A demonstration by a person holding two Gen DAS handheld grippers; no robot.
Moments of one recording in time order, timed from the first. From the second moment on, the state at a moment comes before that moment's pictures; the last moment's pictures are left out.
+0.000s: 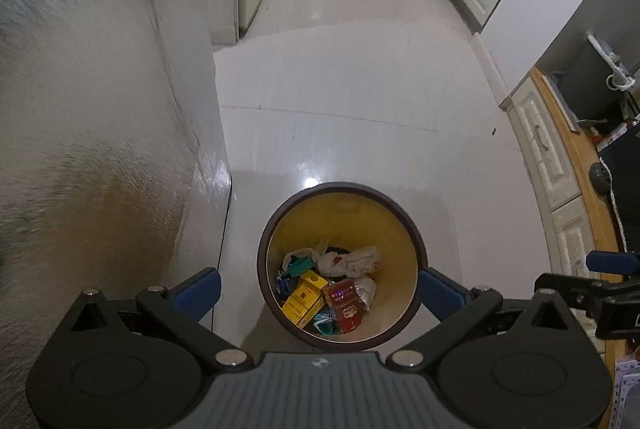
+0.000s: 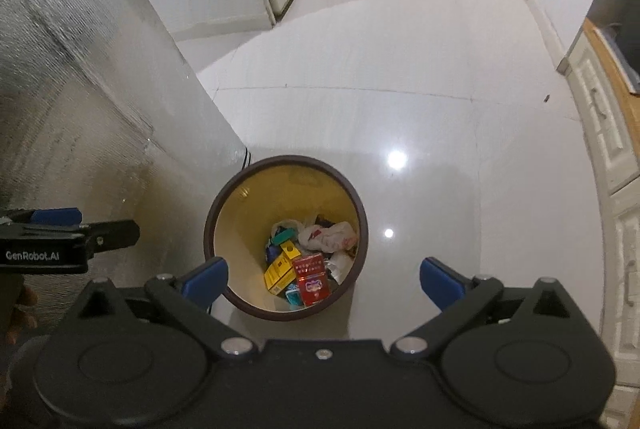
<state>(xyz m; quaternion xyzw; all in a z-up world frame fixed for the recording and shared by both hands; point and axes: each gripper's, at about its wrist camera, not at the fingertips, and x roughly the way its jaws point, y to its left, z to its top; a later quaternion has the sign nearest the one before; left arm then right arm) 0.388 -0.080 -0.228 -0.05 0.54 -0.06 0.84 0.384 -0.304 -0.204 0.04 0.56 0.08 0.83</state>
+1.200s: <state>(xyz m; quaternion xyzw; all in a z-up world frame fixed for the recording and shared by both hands) 0.209 -0.066 -0.083 0.00 0.39 -0.06 0.92 0.188 -0.292 -0.052 0.03 0.36 0.01 0.93</state>
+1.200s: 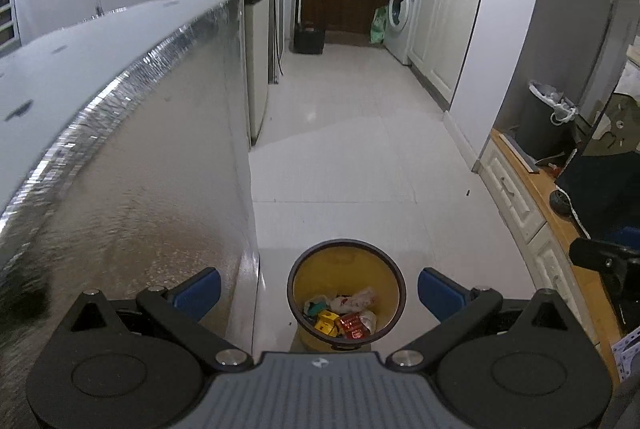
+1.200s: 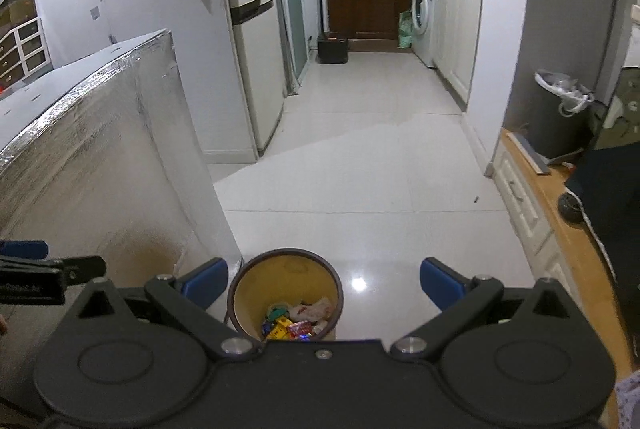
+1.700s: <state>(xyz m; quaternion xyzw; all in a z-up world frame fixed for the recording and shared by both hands) 0.150 -0.058 -0.065 0.02 0.35 -0.06 0.94 0.126 -0.281 -0.039 0.02 0.34 -0.01 0.94</state>
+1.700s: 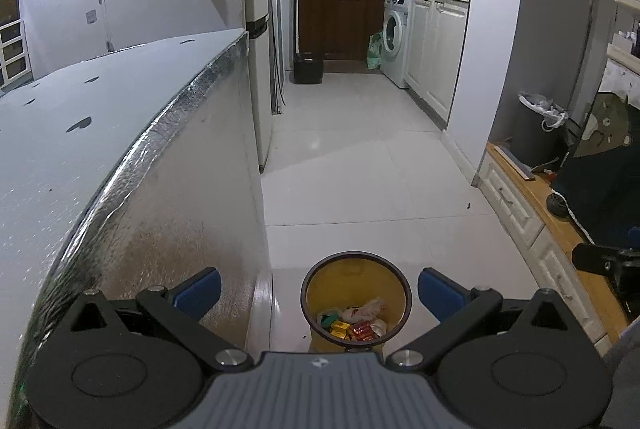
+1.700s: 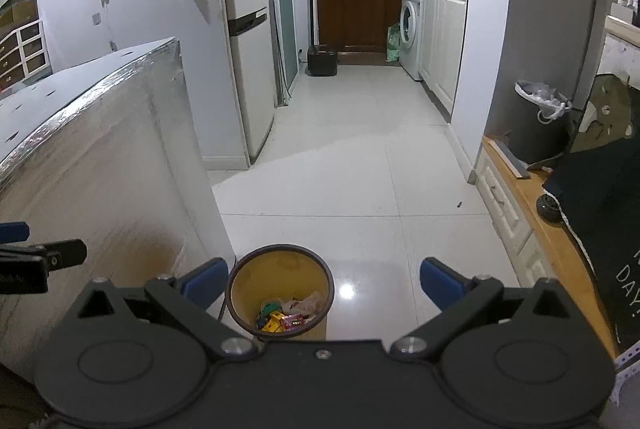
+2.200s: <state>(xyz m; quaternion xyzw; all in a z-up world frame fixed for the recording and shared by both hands) 0.125 -0.053 -0.075 0.02 0.34 -0.06 0.94 0.091 -0.272 -0.045 0.01 0.31 -0.02 0.95</state>
